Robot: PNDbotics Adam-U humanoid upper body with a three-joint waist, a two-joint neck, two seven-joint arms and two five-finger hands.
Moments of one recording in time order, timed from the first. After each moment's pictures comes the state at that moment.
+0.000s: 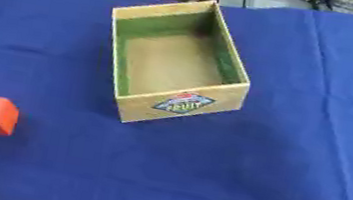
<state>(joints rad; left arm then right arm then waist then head) -0.07 1.00 0.25 -1.55 -0.74 -0.40 -0.31 -0.10 -0.29 -0.15 -1.98 0.16 -0.39 -0.25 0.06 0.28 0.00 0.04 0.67</state>
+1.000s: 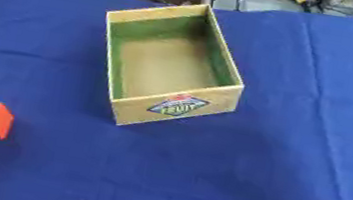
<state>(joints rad) -0.14 1.04 0.09 -1.60 -0.57 -0.60 -0.50 -0.10 -0.29 -0.15 -1.98 0.16 -0.39 -0.24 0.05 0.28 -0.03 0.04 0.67</state>
